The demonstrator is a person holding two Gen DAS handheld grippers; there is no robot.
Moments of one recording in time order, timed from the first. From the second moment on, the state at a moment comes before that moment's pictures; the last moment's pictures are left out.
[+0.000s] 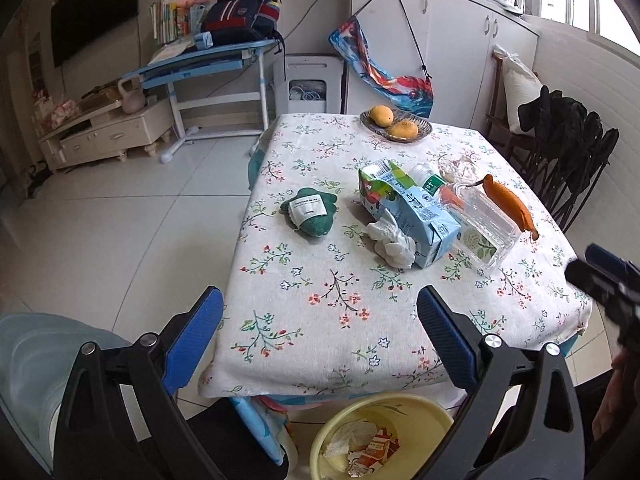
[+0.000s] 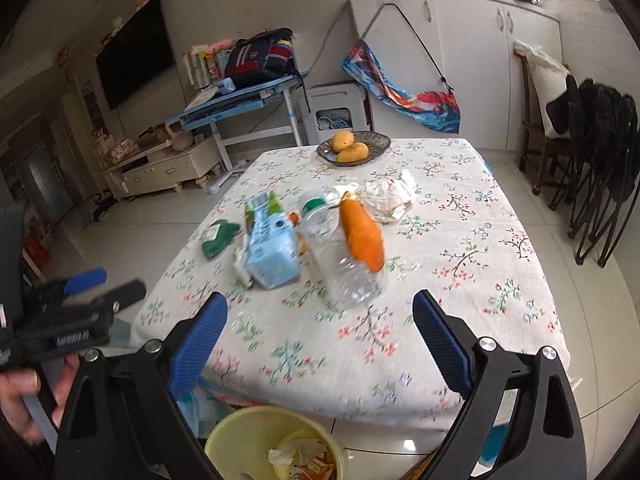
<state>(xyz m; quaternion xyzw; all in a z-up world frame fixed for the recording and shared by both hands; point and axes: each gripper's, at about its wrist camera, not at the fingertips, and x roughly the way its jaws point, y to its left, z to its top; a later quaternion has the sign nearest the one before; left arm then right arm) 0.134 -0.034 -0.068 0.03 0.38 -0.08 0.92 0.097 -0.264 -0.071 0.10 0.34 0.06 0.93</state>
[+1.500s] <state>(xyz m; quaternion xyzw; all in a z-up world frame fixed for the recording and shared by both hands) 0.290 -0.055 -0.126 0.05 0.48 -0.07 0.87 0.167 -0.294 -0.080 0.16 0.37 0.09 0.91</state>
